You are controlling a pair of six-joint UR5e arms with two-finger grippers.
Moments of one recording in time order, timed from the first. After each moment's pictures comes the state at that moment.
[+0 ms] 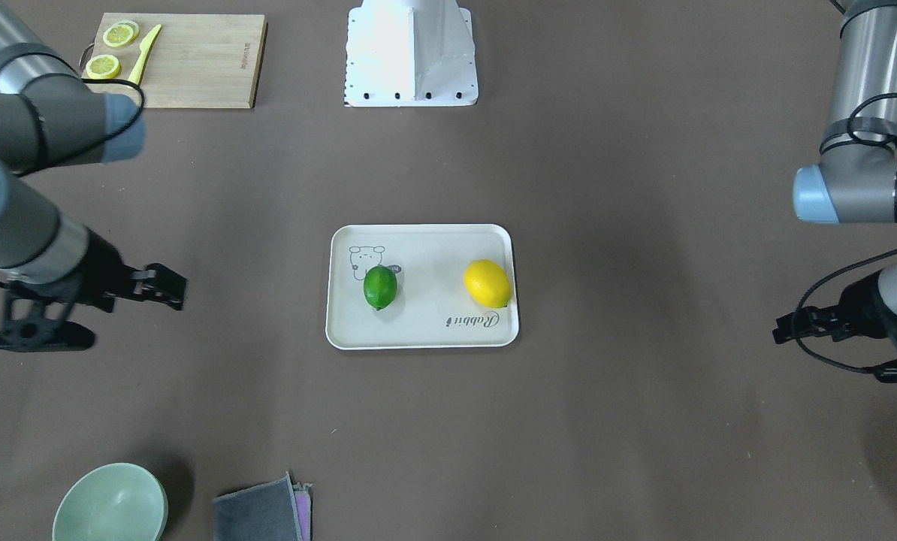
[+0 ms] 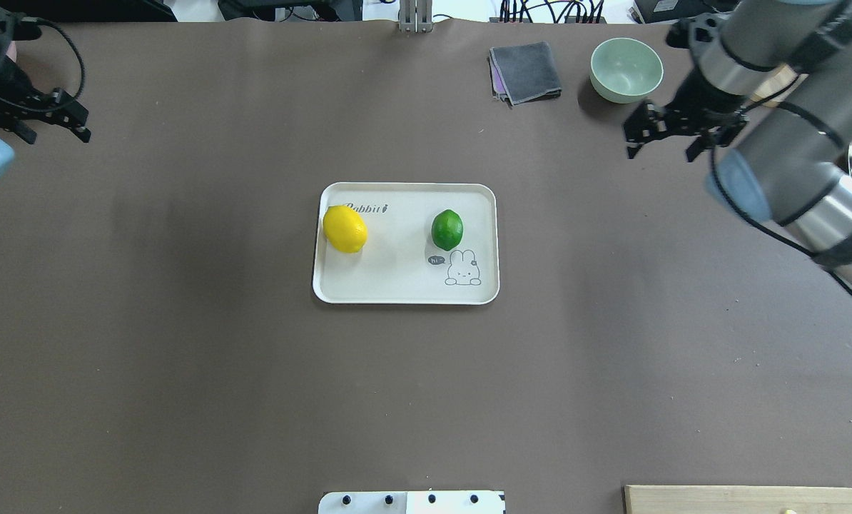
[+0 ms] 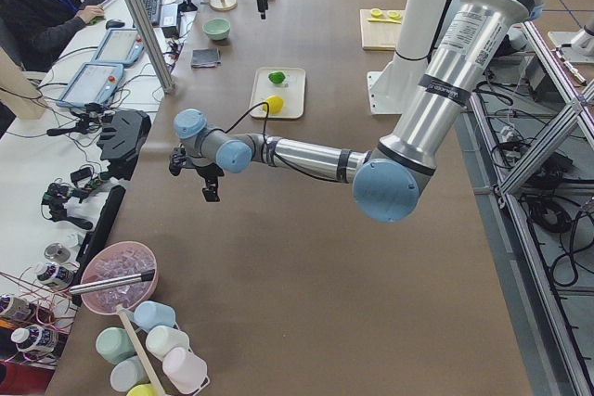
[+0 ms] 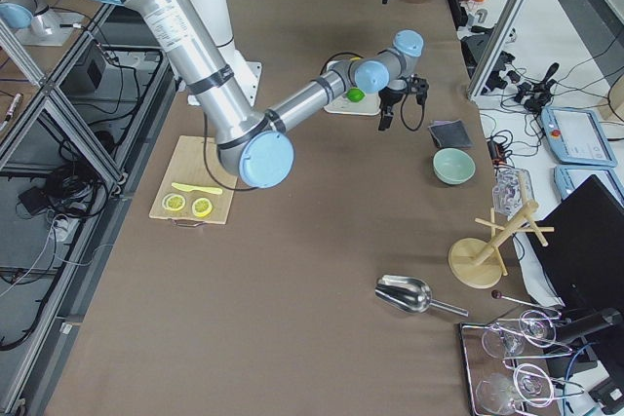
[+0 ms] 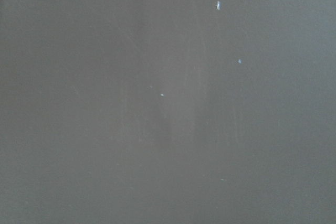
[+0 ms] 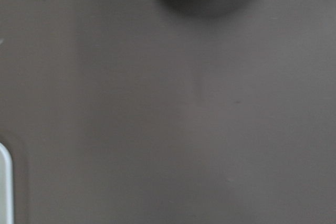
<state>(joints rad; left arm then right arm) -1.24 -1.99 -1.26 -1.80 -2.35 -0.46 1.08 -1.19 1.66 -1.58 2.29 0.65</state>
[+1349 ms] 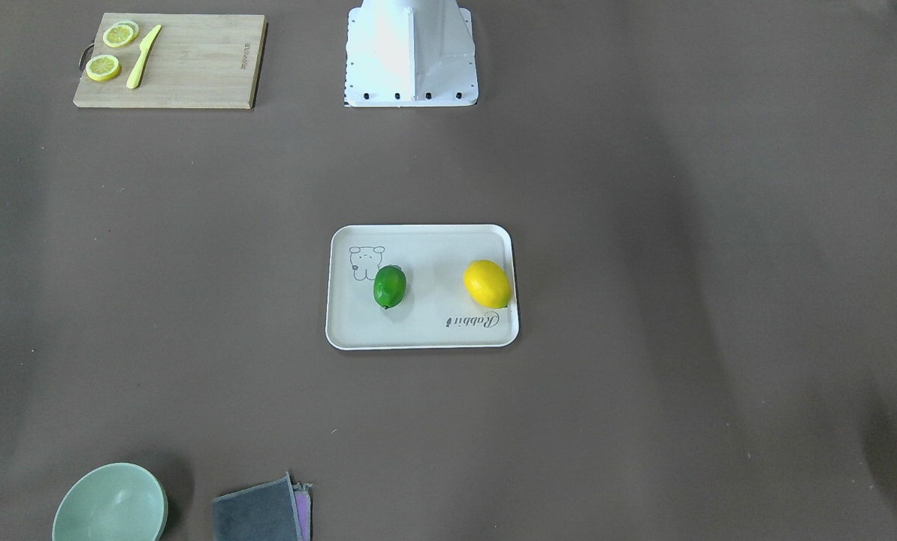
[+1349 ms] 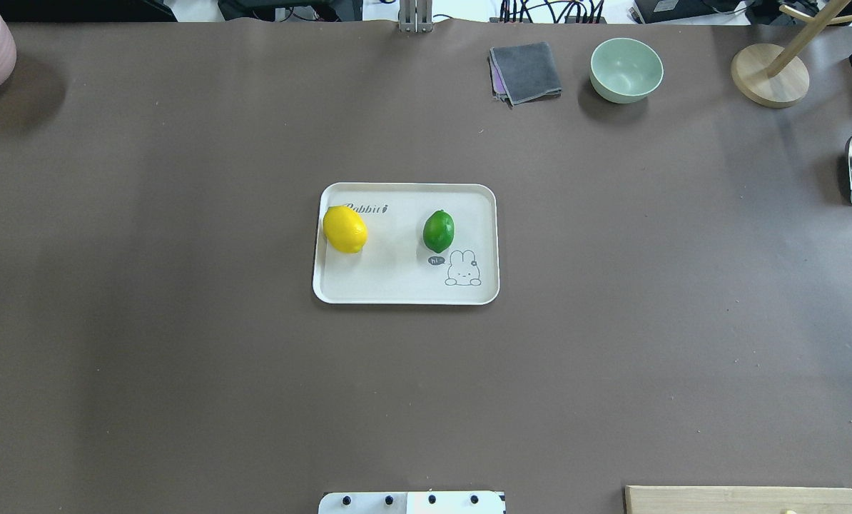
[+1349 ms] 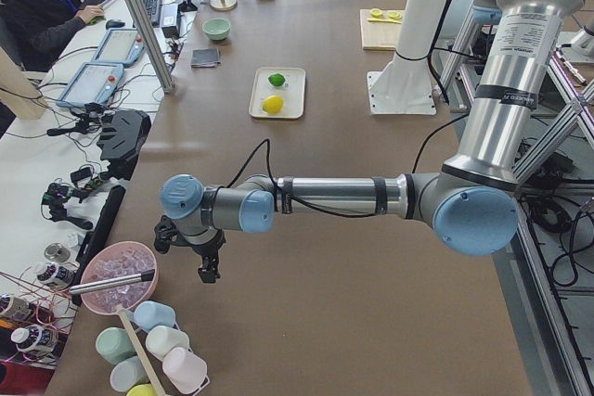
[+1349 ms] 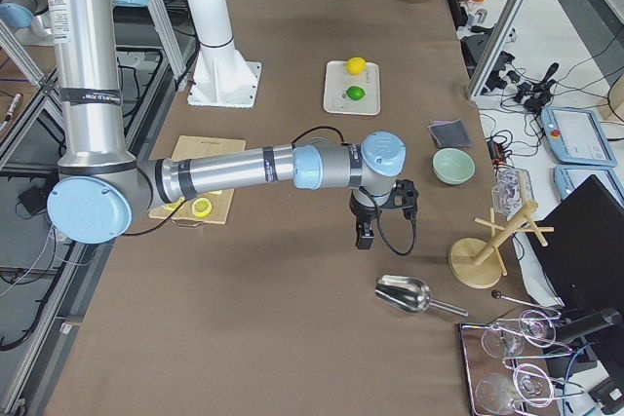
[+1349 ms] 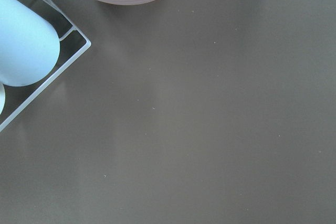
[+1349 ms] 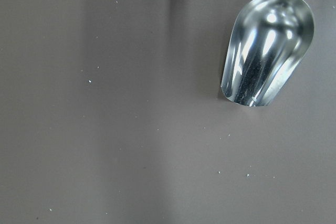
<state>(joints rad) -1.53 -1.80 -1.31 -1.63 -2.37 -0.07 1.47 -1.53 1.72 -1.69 2.37 0.07</state>
